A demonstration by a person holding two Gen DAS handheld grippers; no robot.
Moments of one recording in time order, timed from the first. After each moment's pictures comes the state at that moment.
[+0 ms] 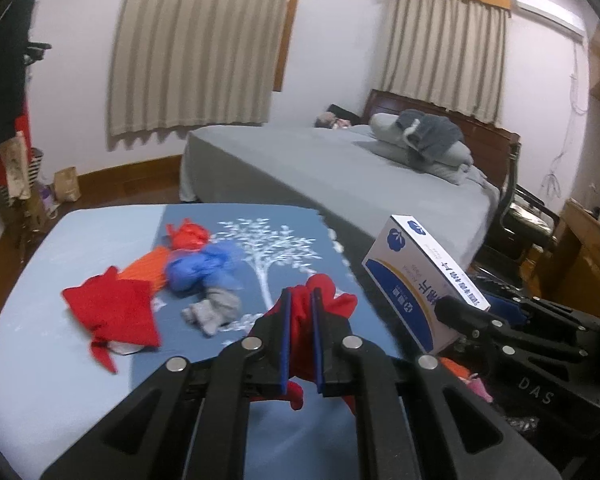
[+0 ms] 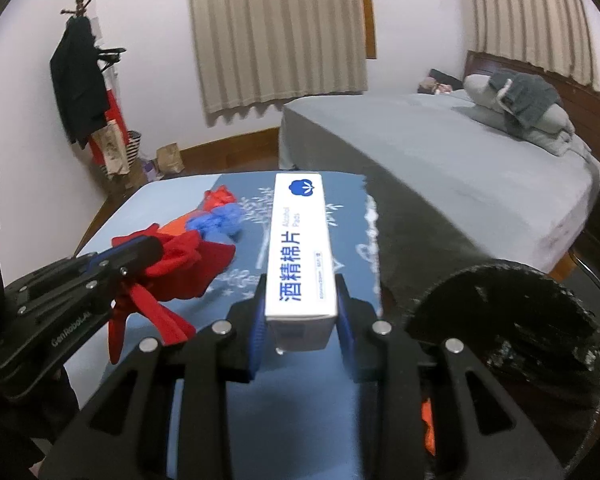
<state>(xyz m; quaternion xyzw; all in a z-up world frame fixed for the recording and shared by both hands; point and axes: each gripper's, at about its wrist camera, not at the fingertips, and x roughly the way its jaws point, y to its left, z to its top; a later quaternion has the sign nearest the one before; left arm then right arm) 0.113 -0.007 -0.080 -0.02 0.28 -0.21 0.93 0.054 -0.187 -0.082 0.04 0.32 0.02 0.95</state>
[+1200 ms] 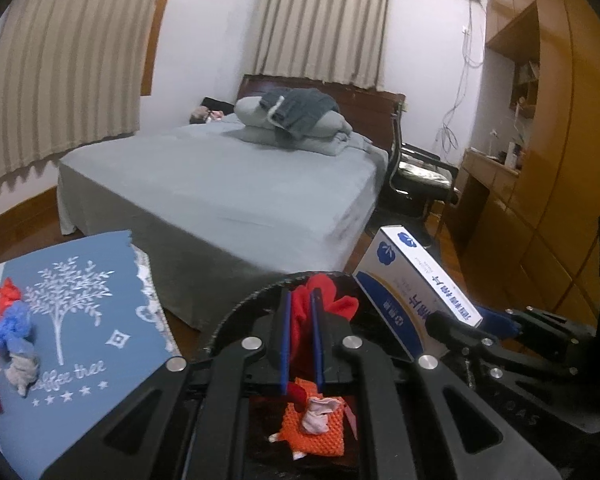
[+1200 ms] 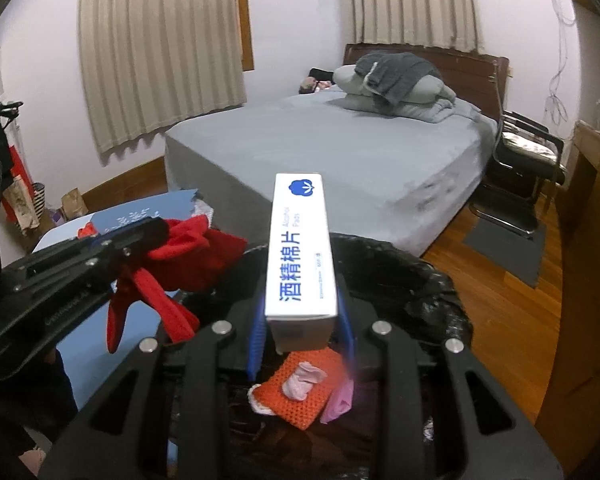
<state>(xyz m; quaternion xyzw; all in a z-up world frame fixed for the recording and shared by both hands) 0.079 -0.208 -0.066 0.04 0.27 -0.41 0.87 -0.045 -0.355 -0.082 0.08 0.30 -0.17 0.94</state>
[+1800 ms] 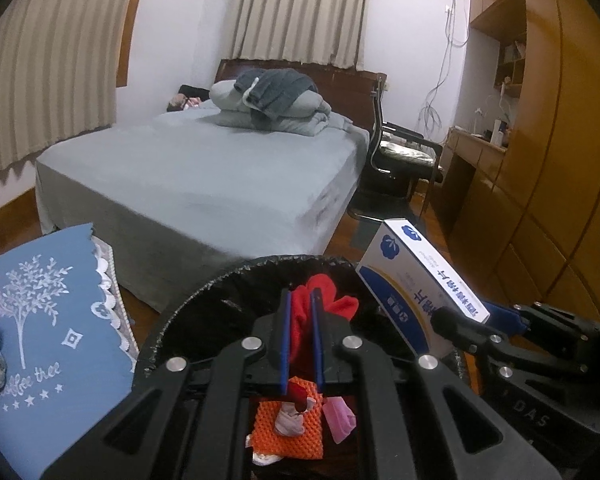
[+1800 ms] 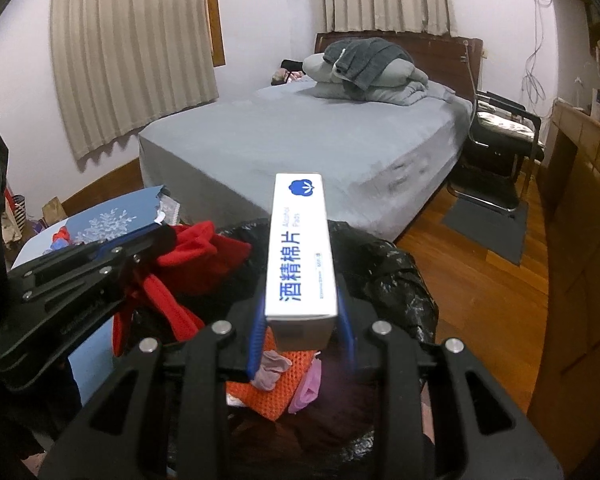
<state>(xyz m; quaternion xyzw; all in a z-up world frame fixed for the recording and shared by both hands) 0.073 -0.254 -0.088 0.06 0.29 -0.44 0.85 -0.057 -0.387 -0.099 0.10 0.32 -0.20 0.92</state>
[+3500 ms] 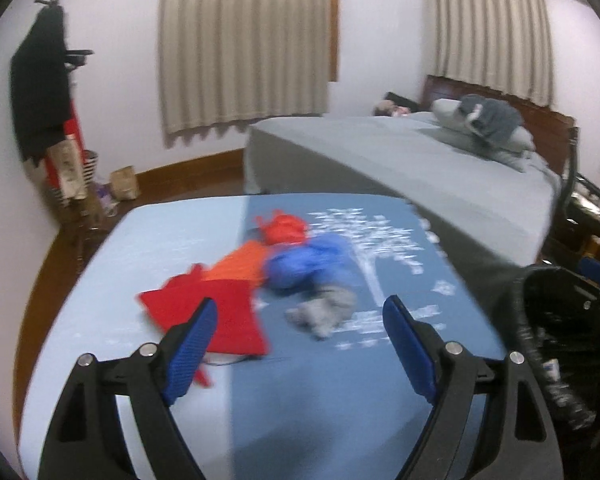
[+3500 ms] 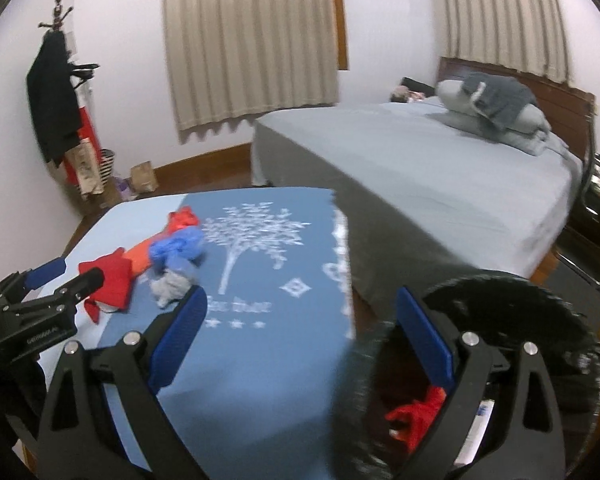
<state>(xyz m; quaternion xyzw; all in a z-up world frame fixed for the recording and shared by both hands) 0.154 0.065 -0.103 0.03 0.30 -0.08 0.95 0.091 -0.178 -0.095 0.04 0.30 -0.01 0.95</state>
